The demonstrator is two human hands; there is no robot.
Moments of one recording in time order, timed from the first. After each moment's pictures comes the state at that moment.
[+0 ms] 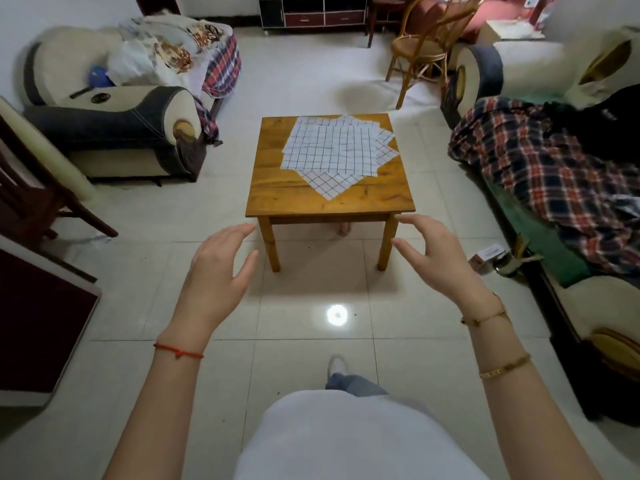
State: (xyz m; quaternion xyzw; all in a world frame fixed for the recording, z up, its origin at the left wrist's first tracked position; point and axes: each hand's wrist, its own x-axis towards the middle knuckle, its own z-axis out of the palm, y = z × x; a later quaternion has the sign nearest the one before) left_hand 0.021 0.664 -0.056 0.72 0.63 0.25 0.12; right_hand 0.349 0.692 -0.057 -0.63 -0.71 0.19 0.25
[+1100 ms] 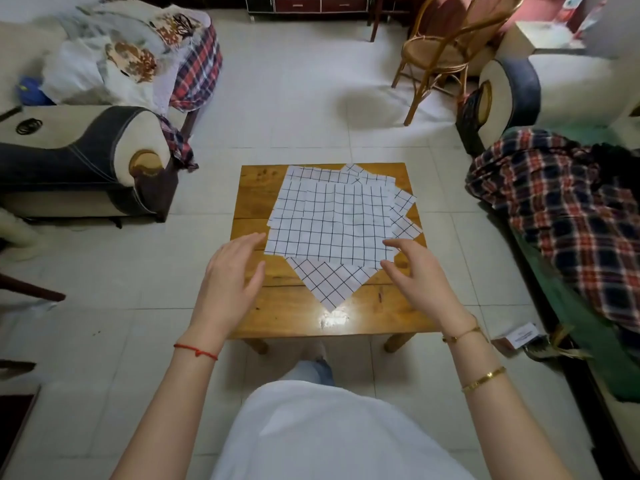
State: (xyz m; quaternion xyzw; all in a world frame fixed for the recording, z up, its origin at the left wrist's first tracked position) left_hand 0.033 1.183 -0.116 0.71 0.64 0.24 0.16; right_hand 0.342 1.192 -0.120 -0.65 -0.68 0.26 0.23
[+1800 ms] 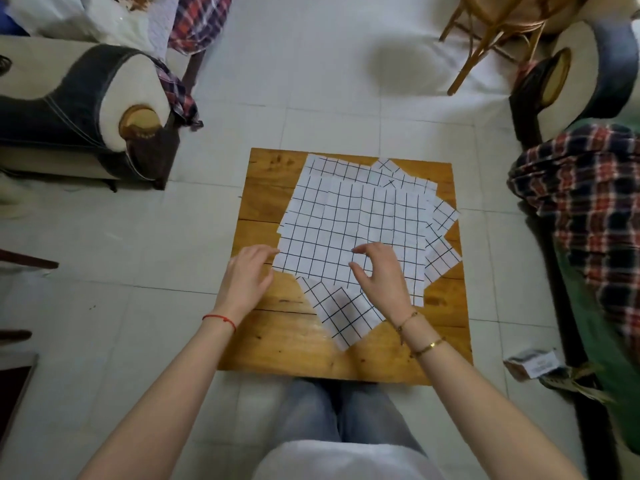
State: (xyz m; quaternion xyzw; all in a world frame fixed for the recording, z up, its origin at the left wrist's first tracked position) left_hand -0.002 1.378 -0.252 0.70 0.67 0.14 0.22; right_hand 0.264 1.398 -0.243 -0.62 -0.71 0.26 0.20
